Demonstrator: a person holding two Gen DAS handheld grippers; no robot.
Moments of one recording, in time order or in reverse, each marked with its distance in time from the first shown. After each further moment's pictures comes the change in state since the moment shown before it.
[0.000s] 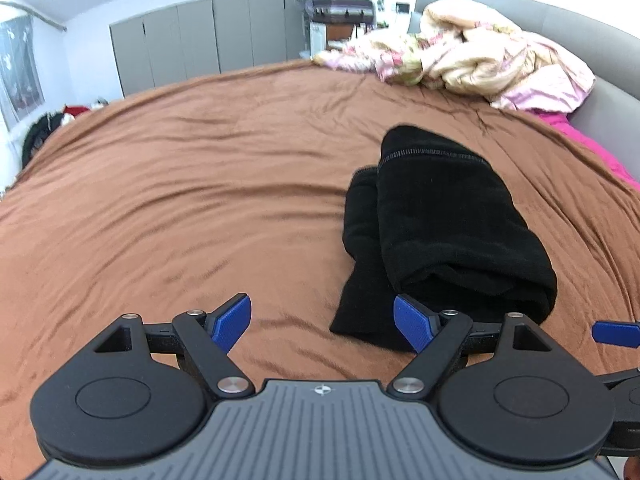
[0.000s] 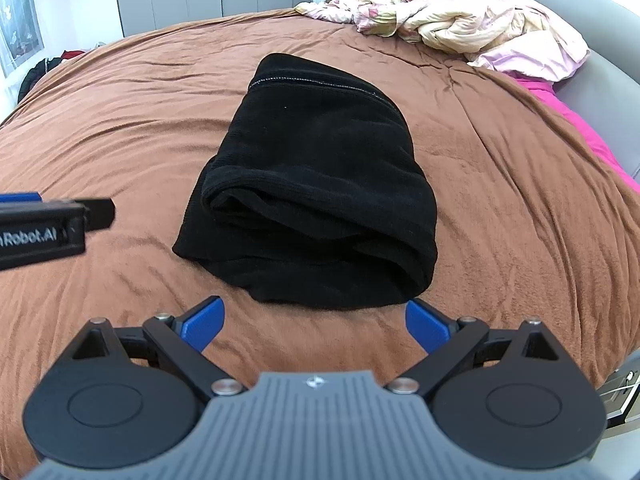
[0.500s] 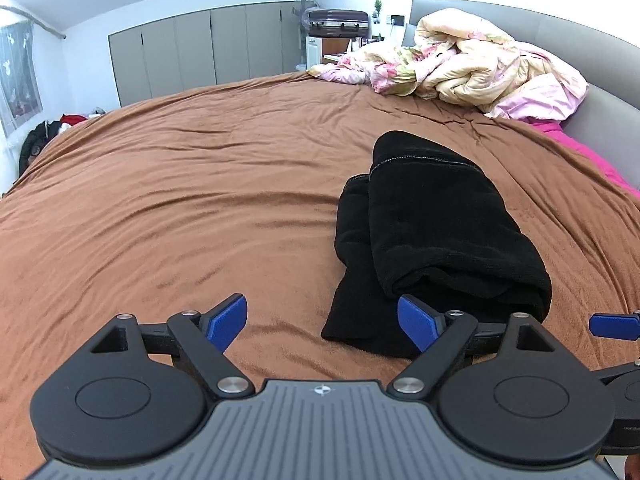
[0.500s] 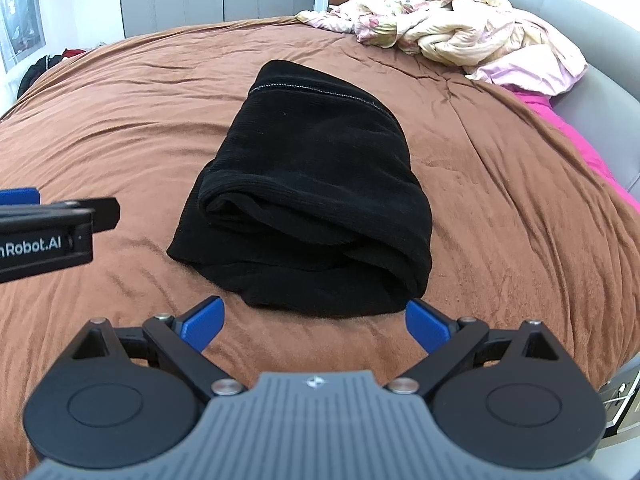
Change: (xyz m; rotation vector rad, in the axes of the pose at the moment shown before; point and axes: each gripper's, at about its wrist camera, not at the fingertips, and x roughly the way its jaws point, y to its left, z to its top) left arm 0.003 -0.004 -0.007 0.000 -0.032 -0.018; right arm 0.000 0.002 -0.002 -0.032 -0.032 -0.022
